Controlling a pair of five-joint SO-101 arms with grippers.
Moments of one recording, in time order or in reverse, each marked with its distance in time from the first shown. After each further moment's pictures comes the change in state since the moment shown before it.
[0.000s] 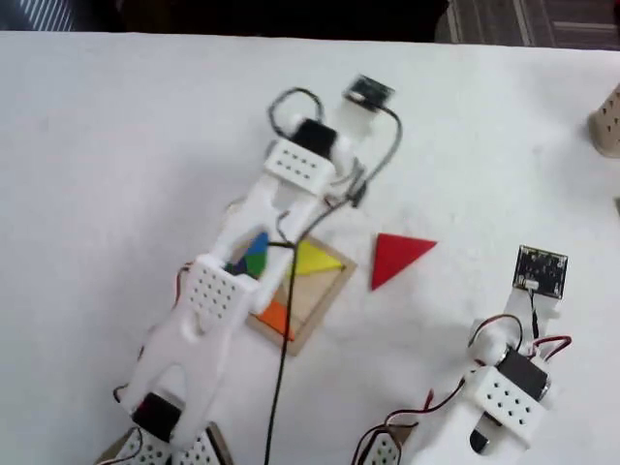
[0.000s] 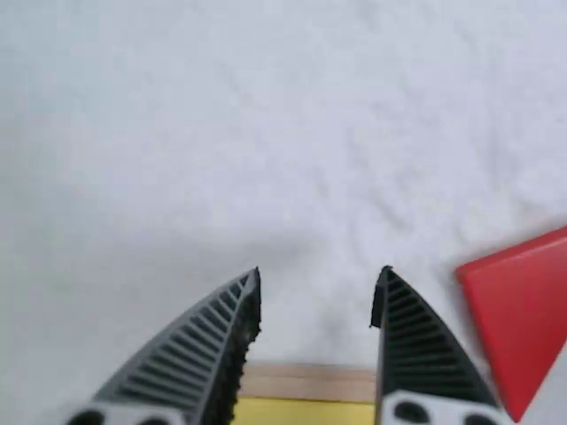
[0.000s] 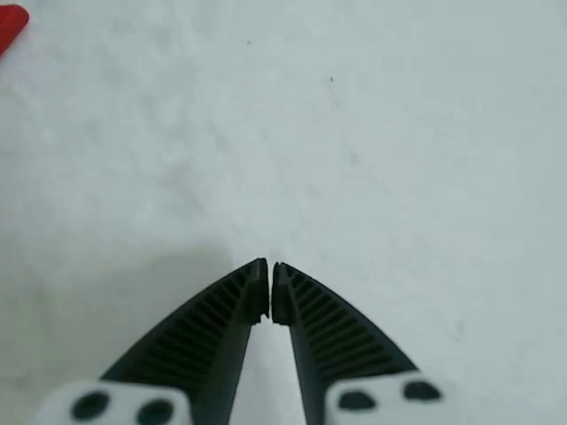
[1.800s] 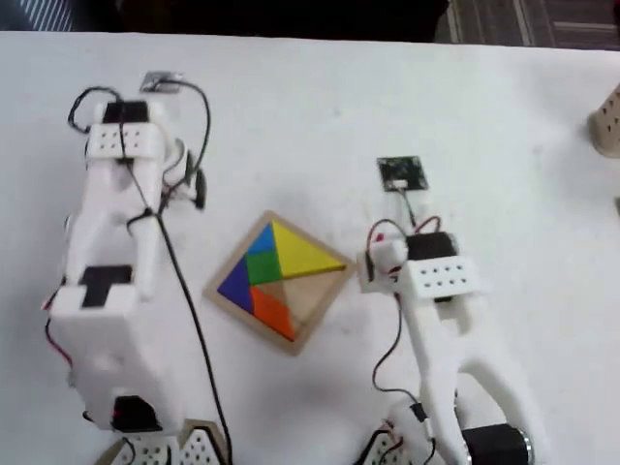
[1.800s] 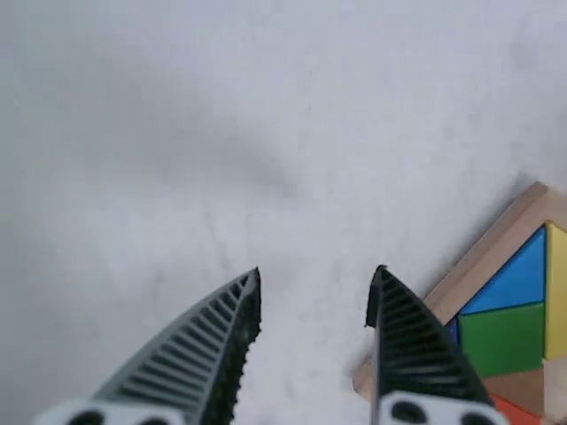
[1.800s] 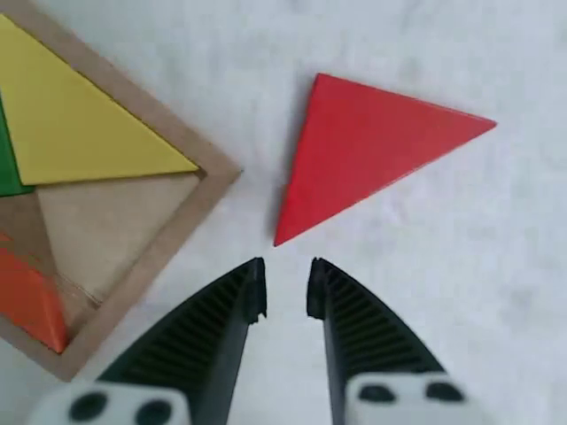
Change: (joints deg) left arm -31.1 -36.9 58.0 -7.7 -2.3; right arm -49.7 40.2 -36.1 12.2 -25.6
